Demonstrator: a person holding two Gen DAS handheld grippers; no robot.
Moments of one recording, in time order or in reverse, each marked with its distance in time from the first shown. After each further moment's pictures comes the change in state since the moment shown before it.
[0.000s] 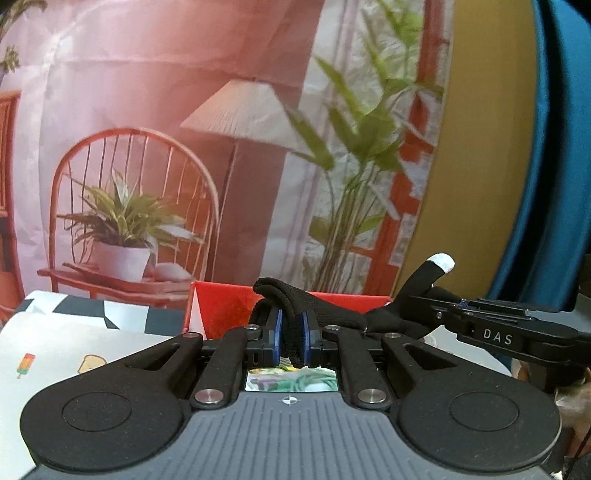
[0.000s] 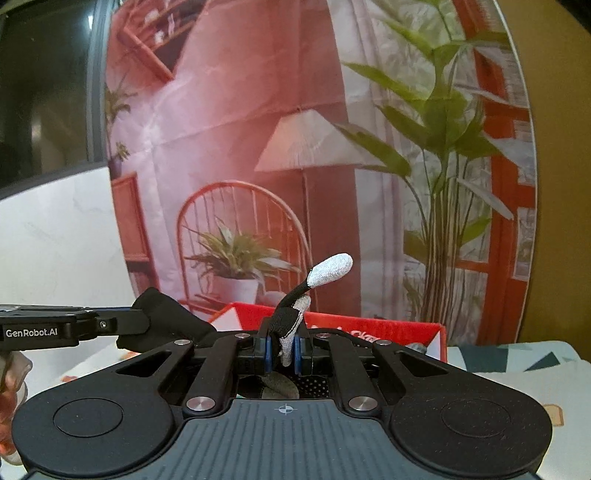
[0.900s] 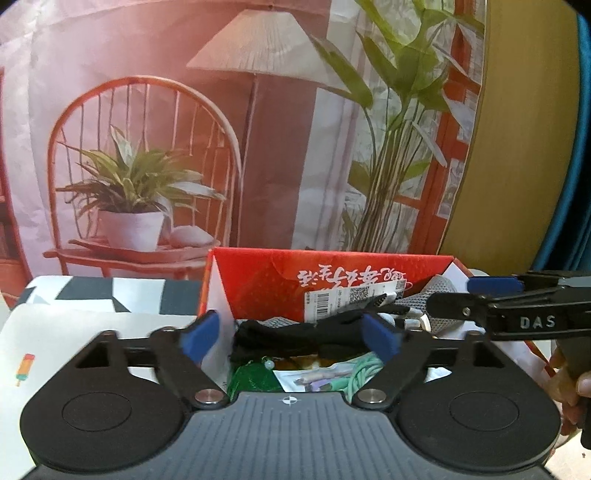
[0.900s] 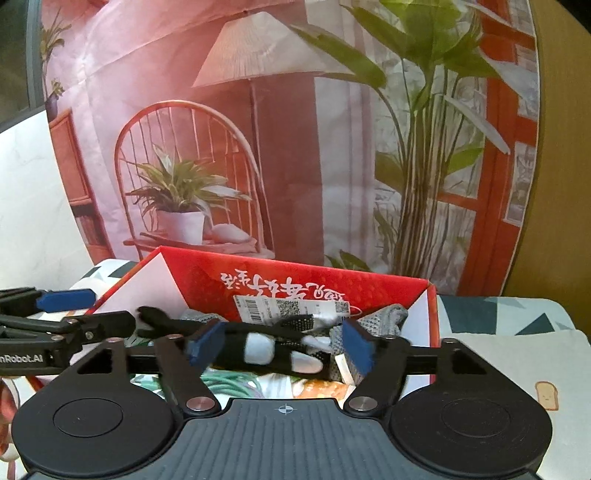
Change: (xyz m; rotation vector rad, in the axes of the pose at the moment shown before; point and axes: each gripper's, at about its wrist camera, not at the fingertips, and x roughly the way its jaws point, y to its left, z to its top) left arm 0.081 0.020 0.003 0.052 0.152 0.098; right arm 0.085 -0.031 -0.003 0.037 0.251 -0.118
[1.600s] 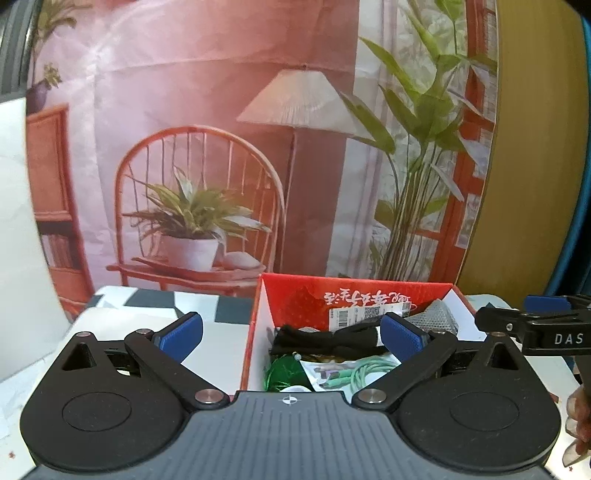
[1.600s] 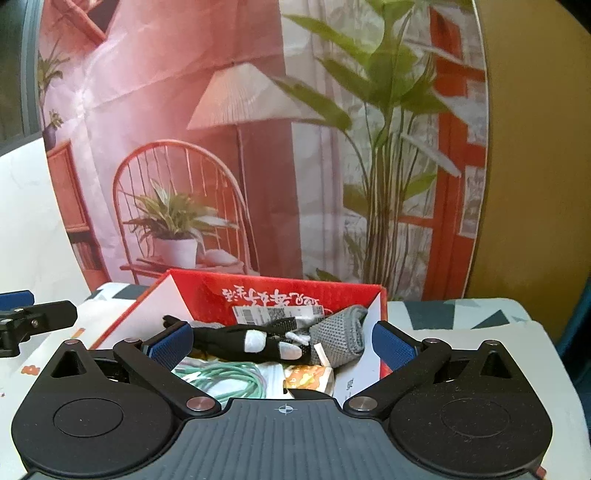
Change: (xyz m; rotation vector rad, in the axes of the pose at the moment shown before) left arm -0.101 -0.026 0.006 -0.030 -0.119 0.173; right arm -0.092 0.011 -0.006 0.036 -0.088 -0.069
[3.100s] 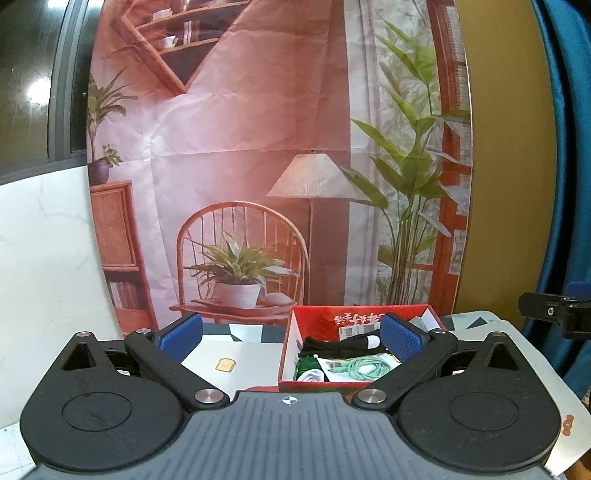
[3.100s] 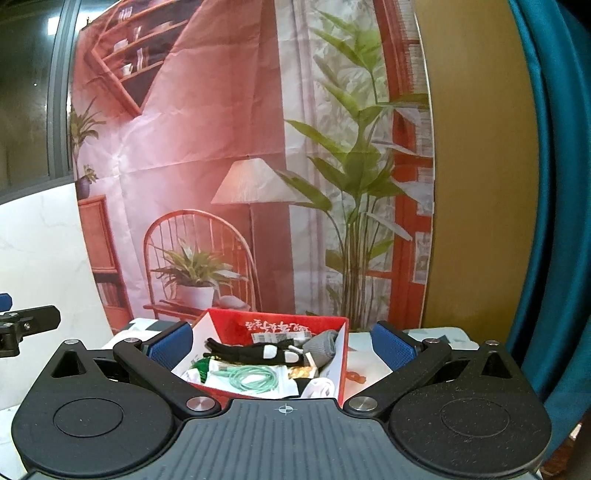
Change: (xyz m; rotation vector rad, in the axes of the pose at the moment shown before) left arm -0.199 -0.038 0.008 0.059 -0.123 0.125; right arm -0.217 0.022 -0.004 -0.005 -0.165 -0.038
